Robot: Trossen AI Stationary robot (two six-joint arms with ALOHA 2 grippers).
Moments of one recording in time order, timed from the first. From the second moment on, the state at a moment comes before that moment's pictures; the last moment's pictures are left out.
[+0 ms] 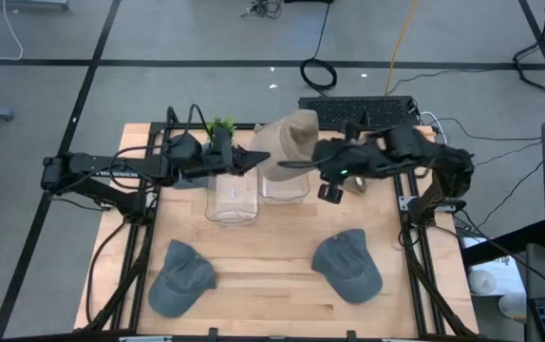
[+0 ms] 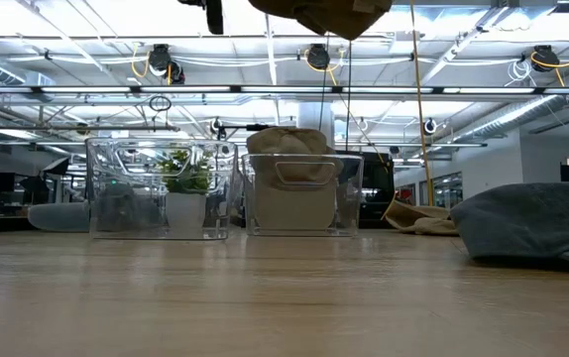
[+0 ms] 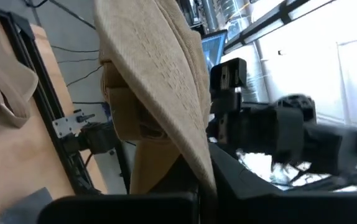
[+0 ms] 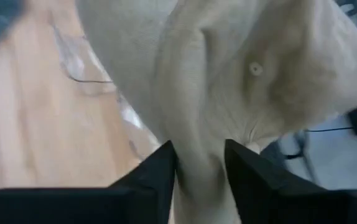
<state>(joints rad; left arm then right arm) 0.10 1.24 0.95 0.43 -0.02 -1.26 0.11 1.72 2.30 -1.59 0.48 0.20</state>
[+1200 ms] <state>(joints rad) 0.17 1.23 1.47 -0.11 0.41 -0.34 -0.04 1.47 2.30 -1.09 0.13 0.27</state>
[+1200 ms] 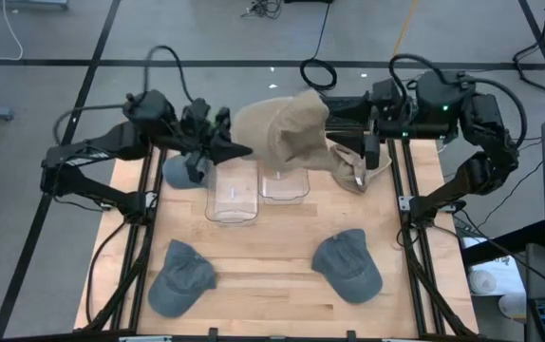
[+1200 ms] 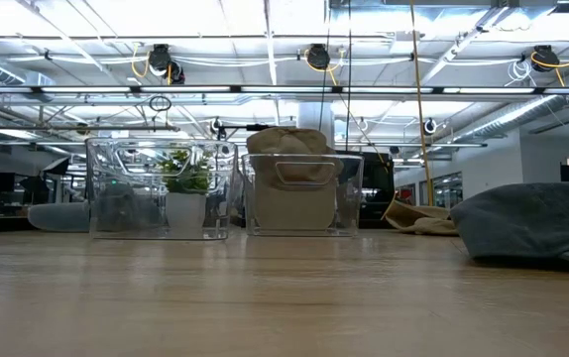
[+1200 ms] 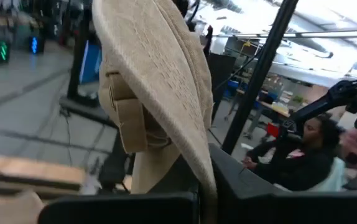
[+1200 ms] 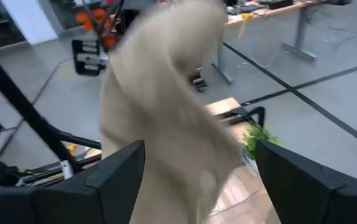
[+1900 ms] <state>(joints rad) 0.17 1.24 1.54 -0.10 0.38 -0.29 -0.08 1.48 2.30 -0.96 -0.01 0.25</state>
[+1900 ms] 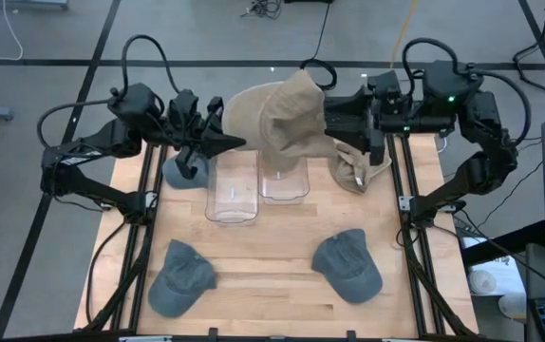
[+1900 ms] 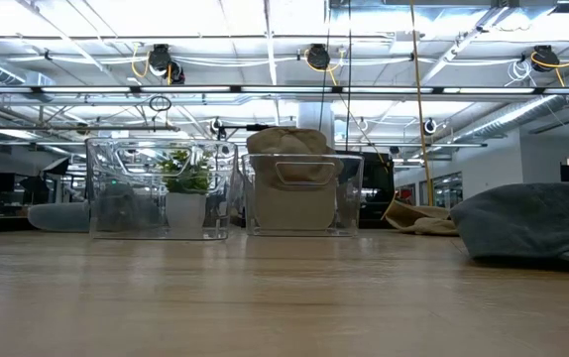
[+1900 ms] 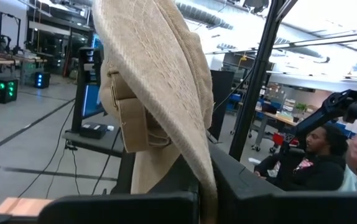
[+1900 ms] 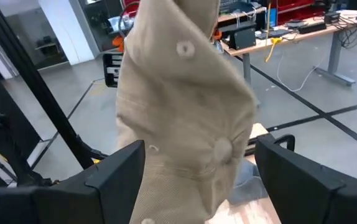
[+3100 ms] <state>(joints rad) 0.15 1.25 1.54 -0.08 0.36 -0.29 -0.08 1.50 2.22 -0.86 -0.03 0.18</state>
